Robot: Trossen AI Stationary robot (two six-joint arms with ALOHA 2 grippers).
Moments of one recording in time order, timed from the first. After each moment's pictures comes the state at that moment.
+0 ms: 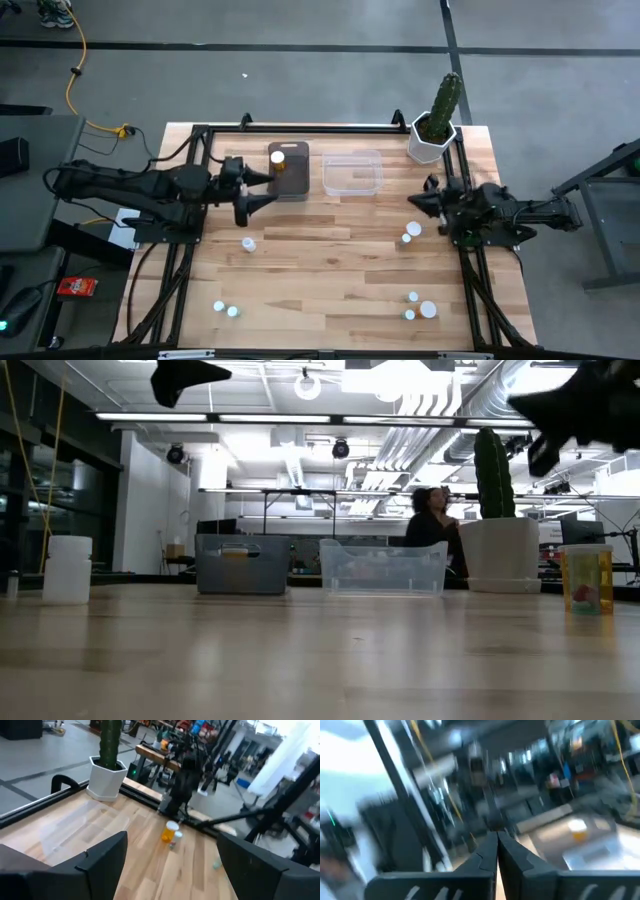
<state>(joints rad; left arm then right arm) 0.00 0.79 0.69 -0.08 -0.28 -0.40 0.00 0.01 0.01 0.28 0.05 0.40</state>
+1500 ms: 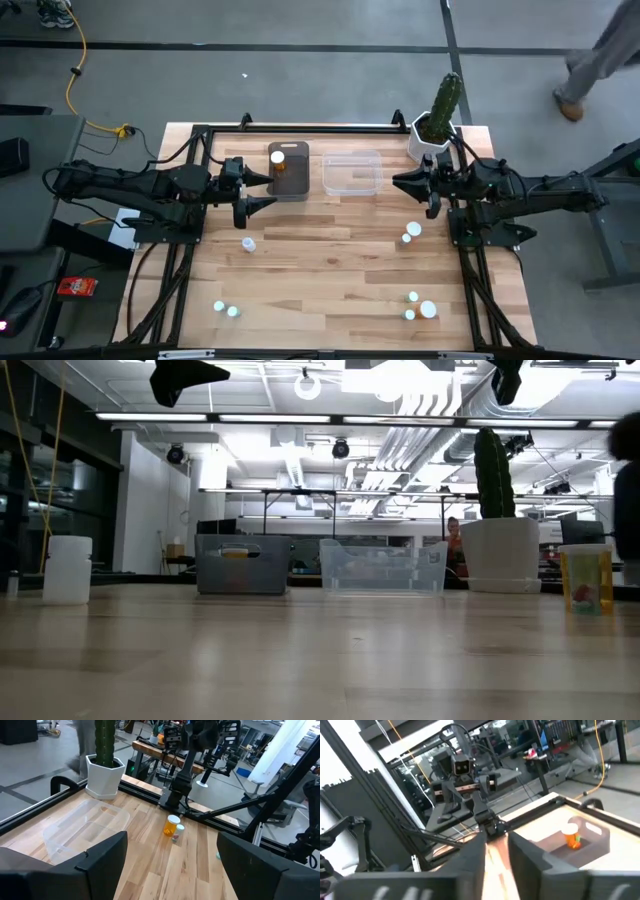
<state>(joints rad) 0.00 0.78 0.69 -0.10 -0.26 -0.36 0.03 0.62 0.61 0.03 0.13 0.43</state>
